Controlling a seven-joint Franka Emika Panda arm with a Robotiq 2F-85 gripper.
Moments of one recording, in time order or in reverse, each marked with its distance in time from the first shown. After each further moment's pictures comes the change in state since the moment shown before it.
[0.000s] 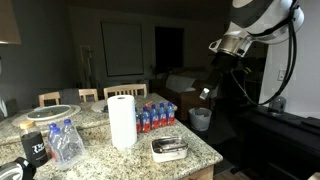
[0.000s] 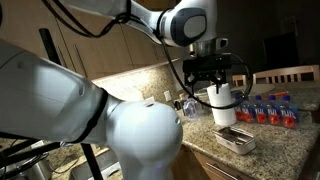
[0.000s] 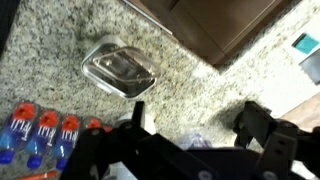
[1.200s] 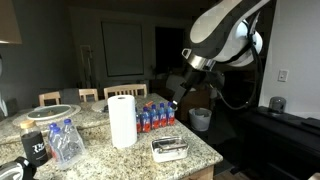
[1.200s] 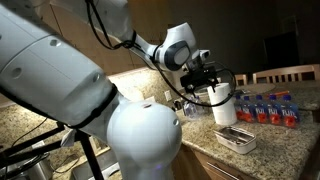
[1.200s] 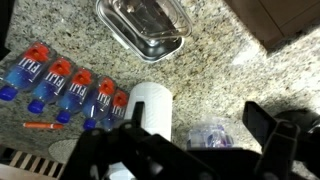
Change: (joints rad) arm -0.049 0.252 0.394 0.019 0.150 0.476 0.000
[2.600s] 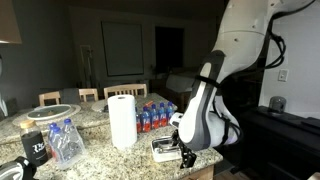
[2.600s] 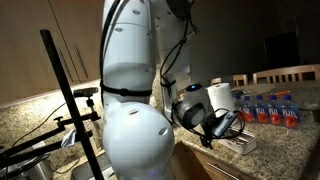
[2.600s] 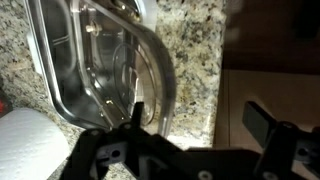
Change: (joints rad) arm -0.230 0.902 0.270 0.001 -0.115 0.801 -0.819
